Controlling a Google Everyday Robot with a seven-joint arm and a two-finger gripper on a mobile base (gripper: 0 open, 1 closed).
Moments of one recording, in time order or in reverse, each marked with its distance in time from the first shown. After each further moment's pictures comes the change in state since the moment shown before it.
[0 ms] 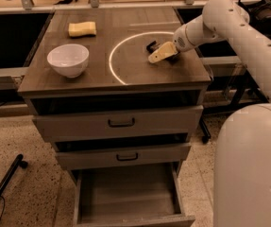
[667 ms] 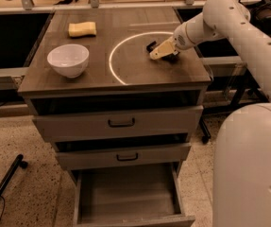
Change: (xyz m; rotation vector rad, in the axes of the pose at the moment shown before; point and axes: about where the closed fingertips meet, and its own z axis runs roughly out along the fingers) arm -0.004 0.000 -0.005 0.000 0.000 0.000
